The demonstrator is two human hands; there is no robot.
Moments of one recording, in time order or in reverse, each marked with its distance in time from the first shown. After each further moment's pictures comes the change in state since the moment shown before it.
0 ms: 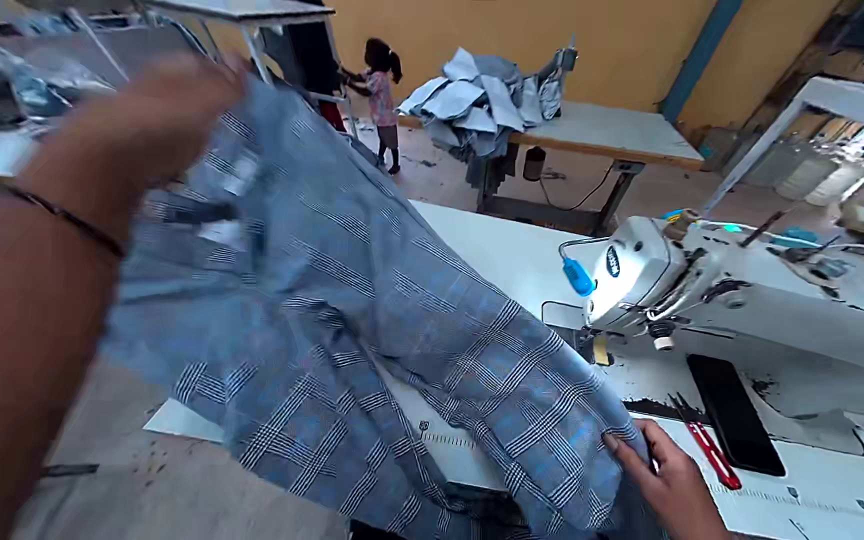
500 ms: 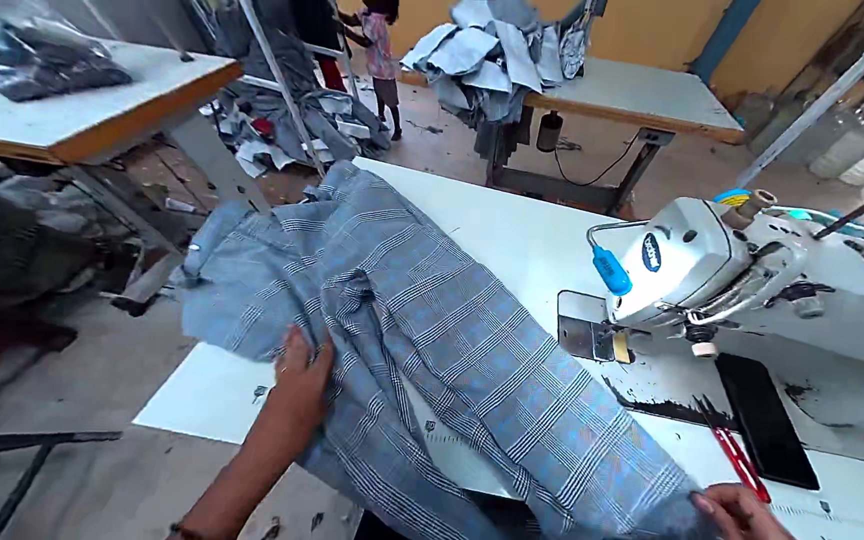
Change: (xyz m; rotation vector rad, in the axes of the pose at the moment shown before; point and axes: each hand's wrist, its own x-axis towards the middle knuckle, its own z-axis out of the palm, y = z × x) left_hand -0.233 -0.078 0.164 0.384 -0.152 -0.170; right_hand -0.038 0.026 -0.042 -0.215 -0.045 0.041
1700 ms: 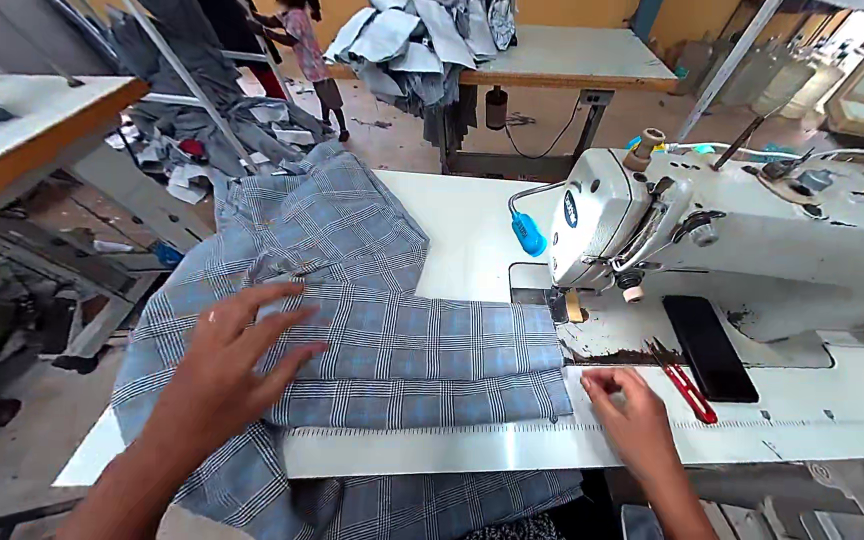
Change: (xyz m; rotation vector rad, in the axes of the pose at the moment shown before) left_hand 0.049 0.037 -0.054 -0.003 0.255 0.774; right_hand 0.055 -0.023 0.054 0.144 0.175 0.042
